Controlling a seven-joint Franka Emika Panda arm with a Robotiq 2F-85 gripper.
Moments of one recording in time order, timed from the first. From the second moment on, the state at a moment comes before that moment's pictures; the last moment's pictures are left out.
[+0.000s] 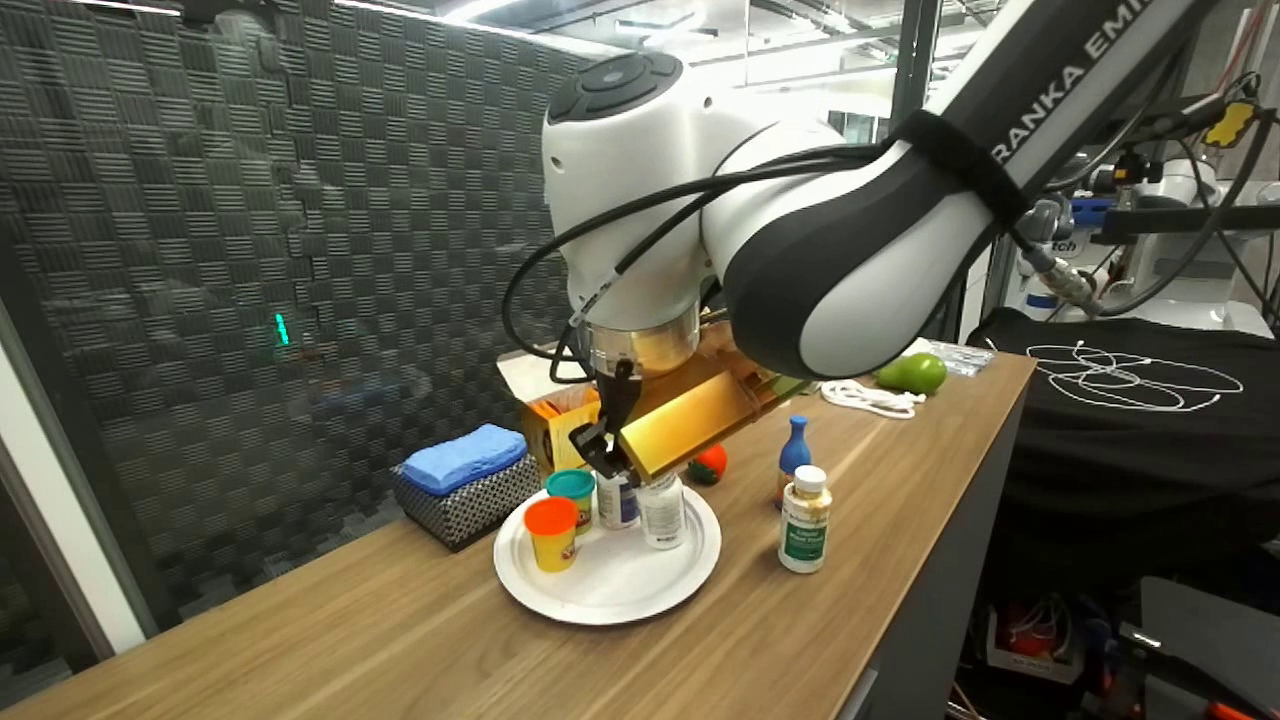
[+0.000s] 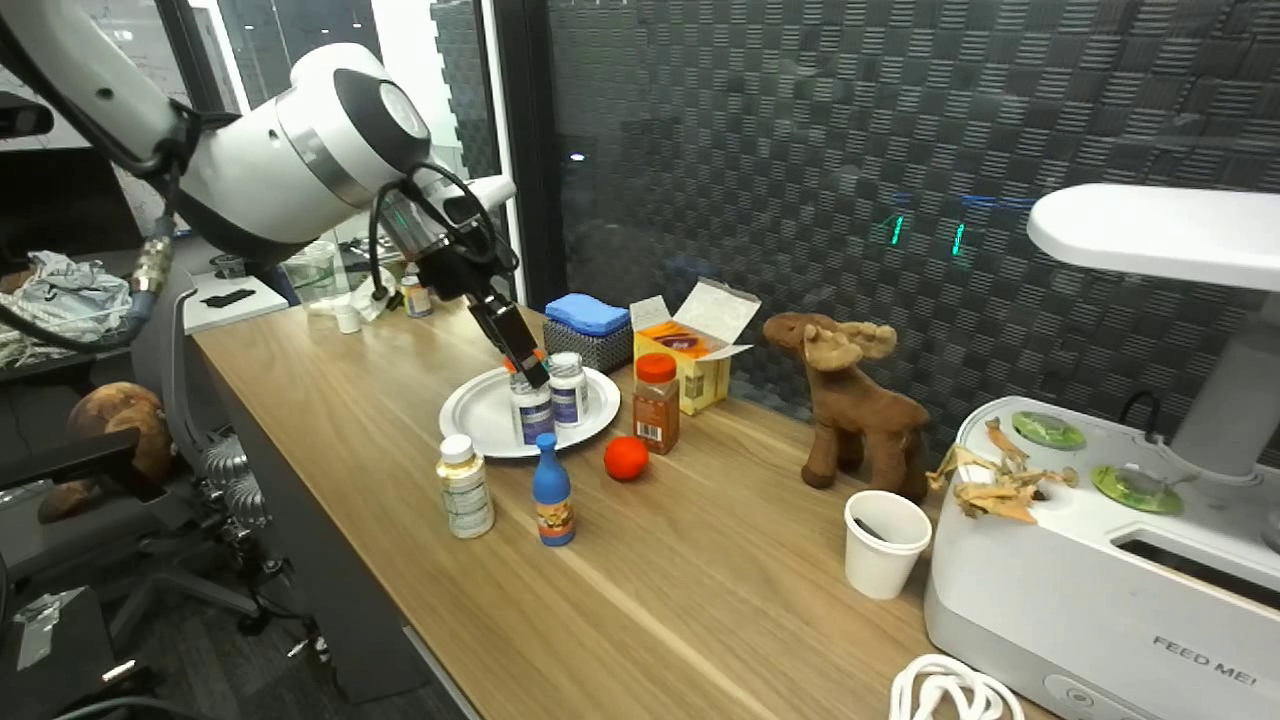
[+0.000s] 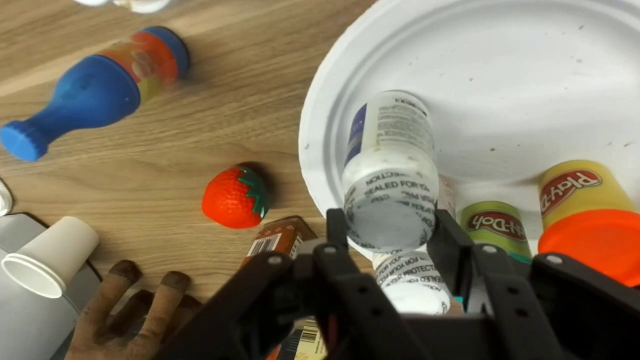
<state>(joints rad) 0.23 0.30 0.06 -2.12 -0.79 2.46 1.16</state>
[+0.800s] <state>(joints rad) 0.22 0.22 0.04 -2.13 -0.79 2.46 1.18</state>
